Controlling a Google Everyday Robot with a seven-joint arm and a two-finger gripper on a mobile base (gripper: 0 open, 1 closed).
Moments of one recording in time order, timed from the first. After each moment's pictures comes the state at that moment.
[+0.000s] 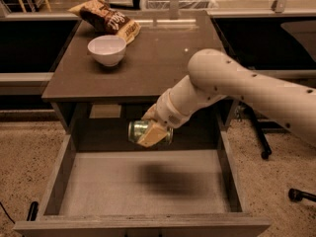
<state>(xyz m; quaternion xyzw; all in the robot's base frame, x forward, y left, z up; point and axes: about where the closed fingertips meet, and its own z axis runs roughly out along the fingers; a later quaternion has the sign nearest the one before) 0.515 0.030 0.747 -0.65 0.69 0.23 0.24</state>
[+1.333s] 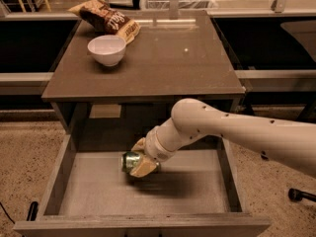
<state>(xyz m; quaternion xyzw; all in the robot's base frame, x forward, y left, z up) 0.483 0.064 0.636 -0.68 0.65 0.24 0.24</state>
